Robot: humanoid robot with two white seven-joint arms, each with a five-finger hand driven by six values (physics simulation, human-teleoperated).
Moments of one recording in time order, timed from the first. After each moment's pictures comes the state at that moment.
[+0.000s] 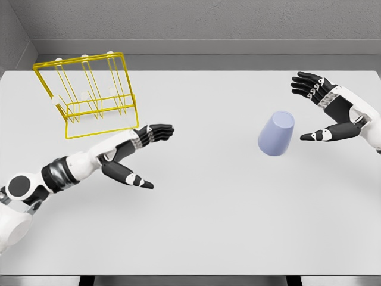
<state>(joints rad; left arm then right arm) -0.31 0.63 -0.61 -1.51 0.63 -0.35 -0.60 -0.50 -0.92 0.78 -1.27 -1.04 -0.61 0.61</state>
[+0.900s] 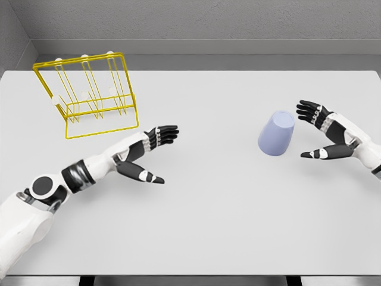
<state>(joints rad) -0.33 0.50 -0.60 -1.35 0.59 -0.29 -0.59 -0.44 -0.80 0.75 -1.00 -0.94 -0.61 0.61</state>
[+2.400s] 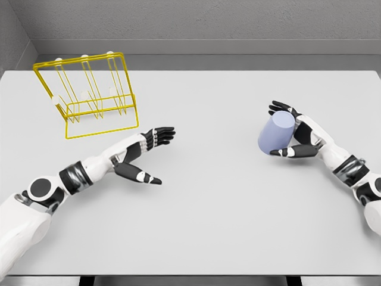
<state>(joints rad) -0.32 0.50 -0.58 -1.33 0.55 -0.31 -0.59 -0.47 -0.59 0.73 -0.88 -0.92 -0.61 0.61</state>
